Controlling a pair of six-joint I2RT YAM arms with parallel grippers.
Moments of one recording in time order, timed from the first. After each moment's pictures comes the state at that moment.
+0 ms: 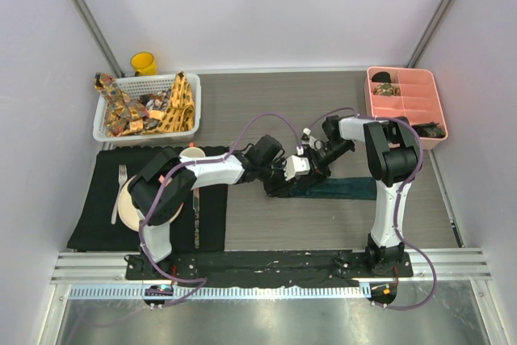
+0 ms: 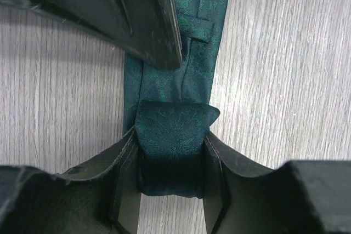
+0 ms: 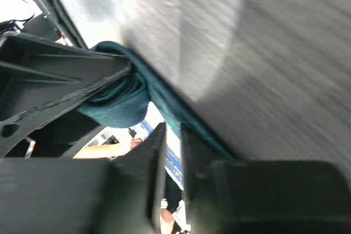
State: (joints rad) left arm -0.85 1.87 1.09 -0.11 0.45 0.41; right arm 0.21 2.09 1.23 -0.89 -0.85 -0.04
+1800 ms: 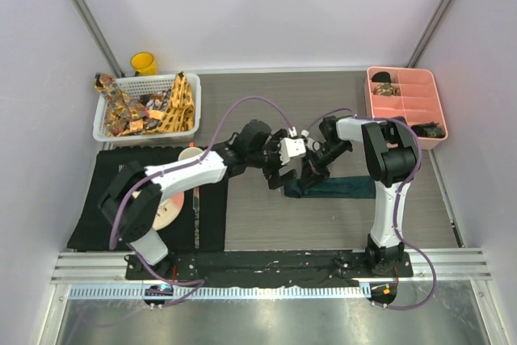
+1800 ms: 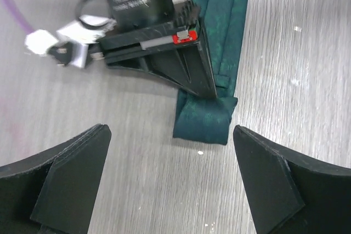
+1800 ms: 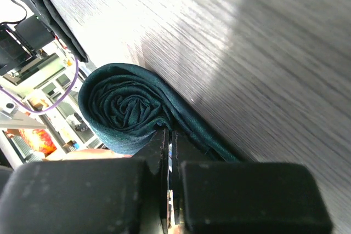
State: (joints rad) left arm -0.83 1.61 1.05 -0.04 0.42 0.42; right arm 0.24 2.09 1.24 -0.89 -0.82 0.00
